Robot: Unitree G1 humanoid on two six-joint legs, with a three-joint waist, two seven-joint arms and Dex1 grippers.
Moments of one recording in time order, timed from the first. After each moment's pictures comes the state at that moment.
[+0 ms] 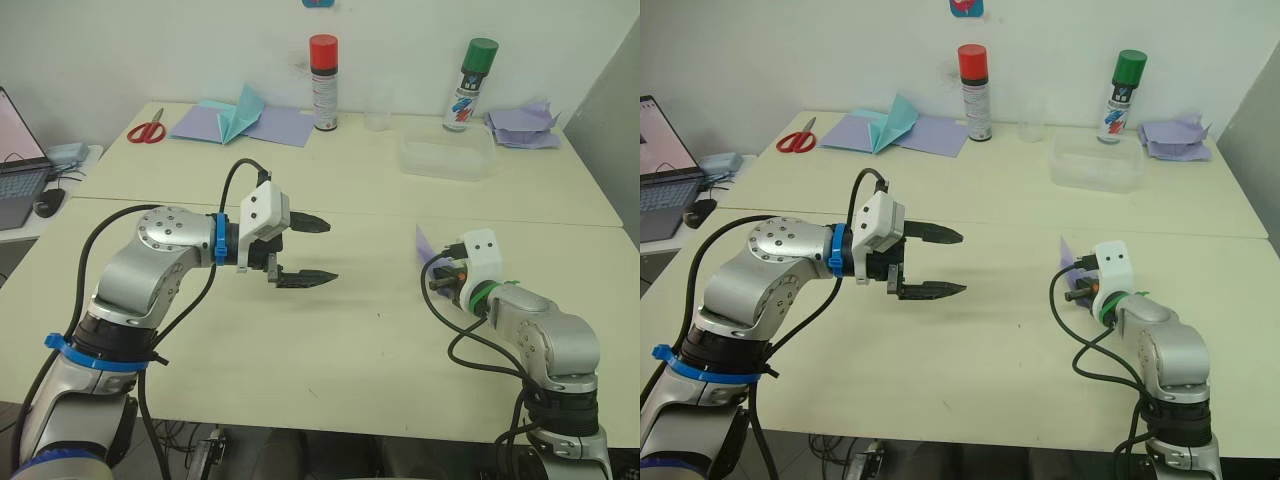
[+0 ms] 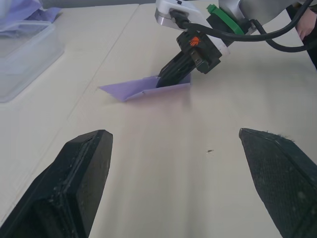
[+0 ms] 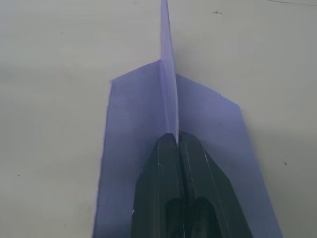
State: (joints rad) left arm -0.64 0.74 -0.16 -0.13 -0.45 0.42 -1.17; right arm -0.33 -0.29 -0.12 -0.40 0.18 1.18 0.28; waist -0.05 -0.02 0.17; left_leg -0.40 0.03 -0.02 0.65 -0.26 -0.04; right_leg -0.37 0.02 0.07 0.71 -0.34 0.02
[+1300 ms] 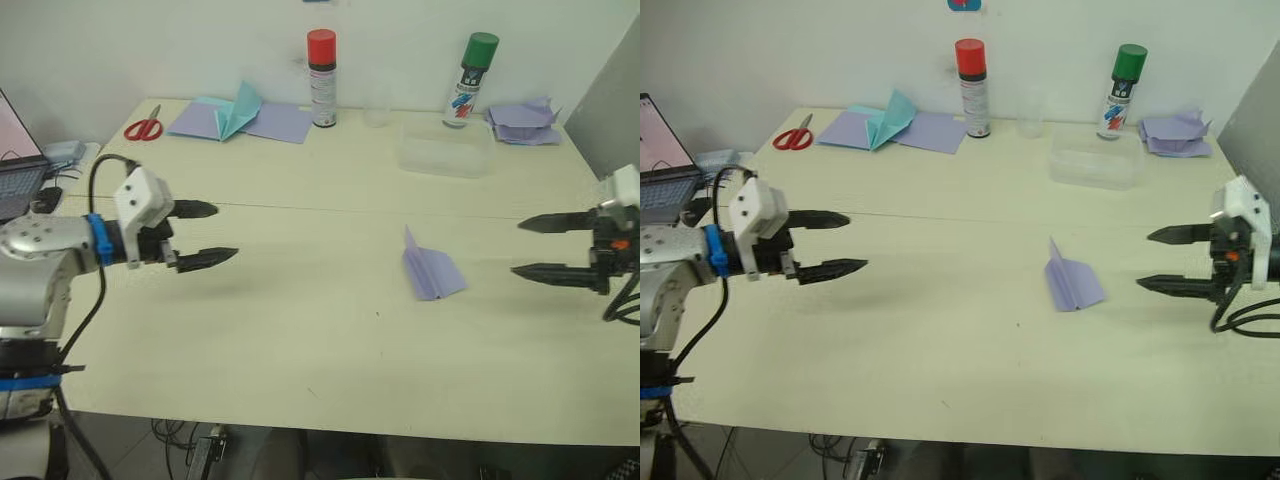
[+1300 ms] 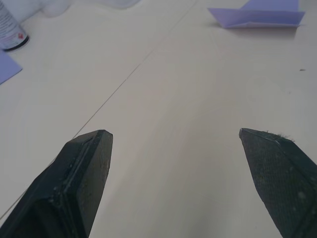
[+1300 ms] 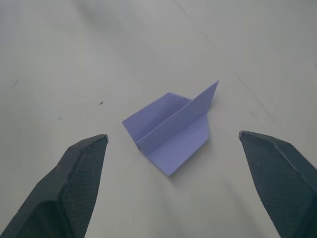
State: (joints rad) left arm -0.43 0.98 0.17 0.06 -0.41 0.34 -1.18; right arm -0.43 -1.13 -0.24 0.03 0.49 0.51 1.44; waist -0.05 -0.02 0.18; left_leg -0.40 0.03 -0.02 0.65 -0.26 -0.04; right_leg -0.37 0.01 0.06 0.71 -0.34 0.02
